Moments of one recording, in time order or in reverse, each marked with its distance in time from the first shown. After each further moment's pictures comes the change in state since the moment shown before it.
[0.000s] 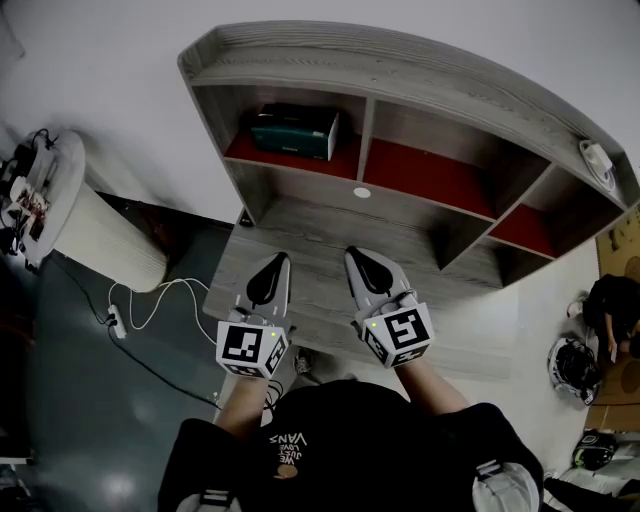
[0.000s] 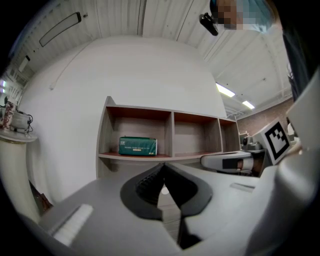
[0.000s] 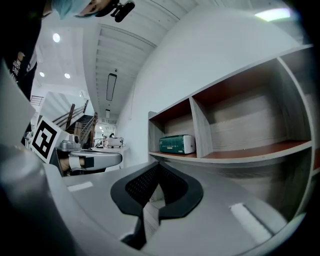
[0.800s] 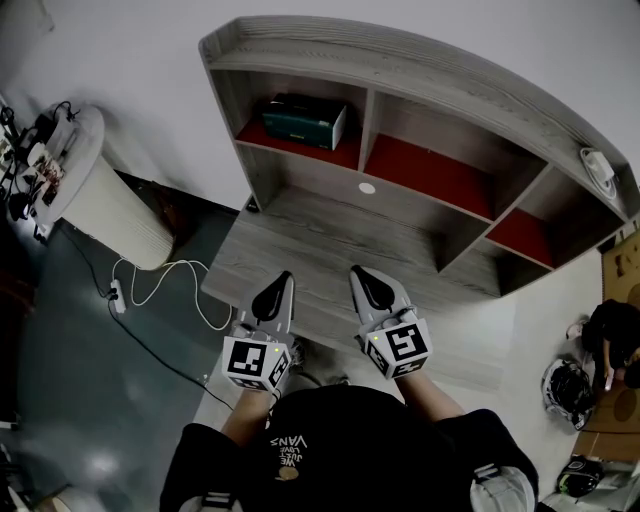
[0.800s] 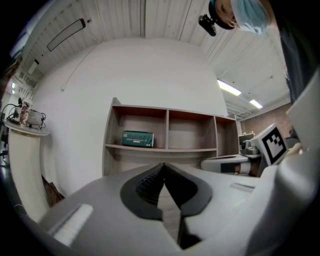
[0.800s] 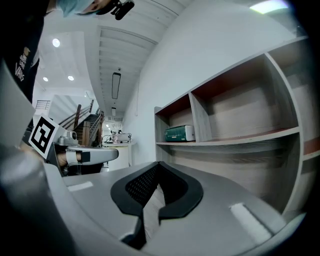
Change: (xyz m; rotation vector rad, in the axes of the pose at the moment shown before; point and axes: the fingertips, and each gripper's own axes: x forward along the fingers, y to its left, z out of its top) left arm -0.049 -0.046 -0.027 -0.037 0.023 0.087; right arm -0.054 0.006 -0.035 0.019 0.063 0.079
